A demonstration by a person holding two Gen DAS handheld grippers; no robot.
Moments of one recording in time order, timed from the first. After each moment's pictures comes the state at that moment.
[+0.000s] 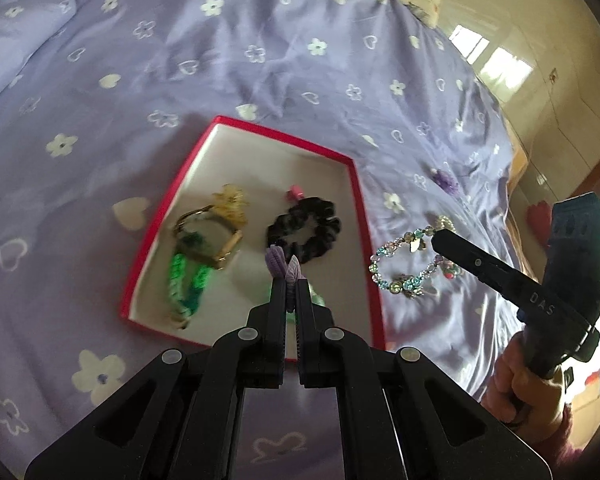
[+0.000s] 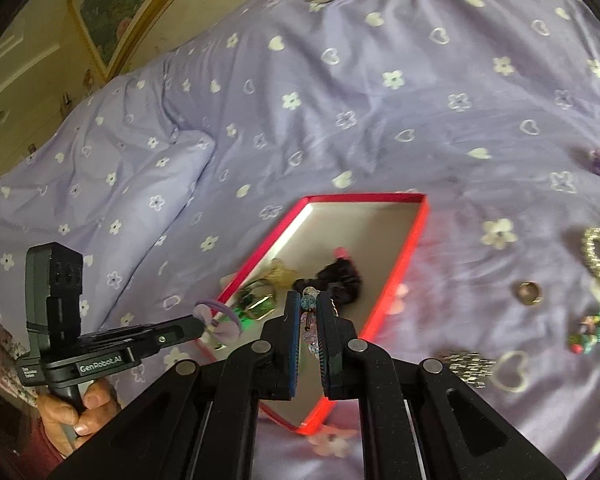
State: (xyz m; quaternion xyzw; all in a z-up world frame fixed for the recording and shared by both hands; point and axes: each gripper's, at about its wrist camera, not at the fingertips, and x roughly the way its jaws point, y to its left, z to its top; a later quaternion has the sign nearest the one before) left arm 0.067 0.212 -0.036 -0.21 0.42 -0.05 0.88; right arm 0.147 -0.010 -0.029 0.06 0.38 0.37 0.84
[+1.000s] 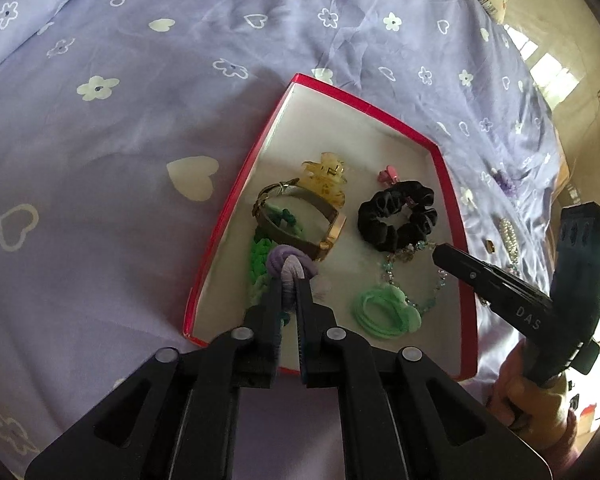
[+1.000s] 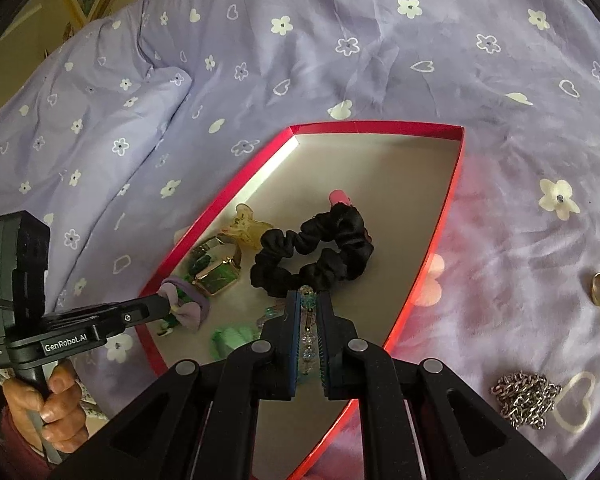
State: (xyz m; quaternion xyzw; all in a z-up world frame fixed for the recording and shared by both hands) left arm 0.091 0.251 -0.094 -0.23 0.47 0.01 0.85; right arm 0.185 0.039 -0.101 0.00 0.45 0.35 0.82
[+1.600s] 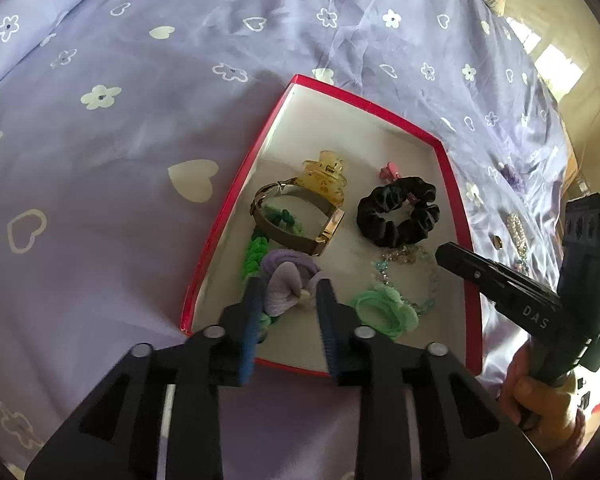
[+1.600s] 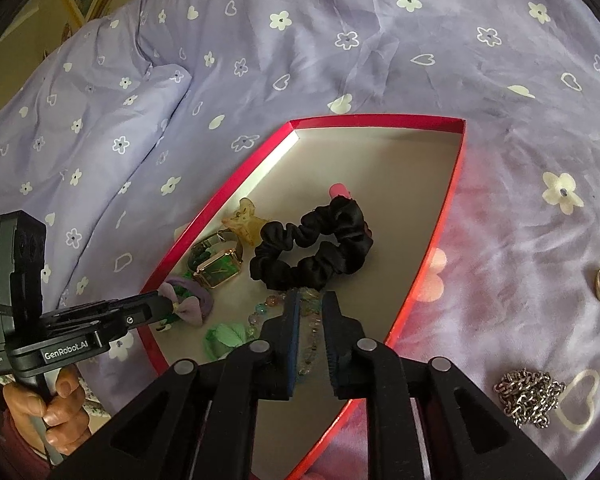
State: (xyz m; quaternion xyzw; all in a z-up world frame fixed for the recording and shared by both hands) left arm 0.090 0.242 -0.088 -0.21 0.47 0.02 0.86; right arm 0.183 0.035 -0.100 0.01 0.46 0.35 0.81
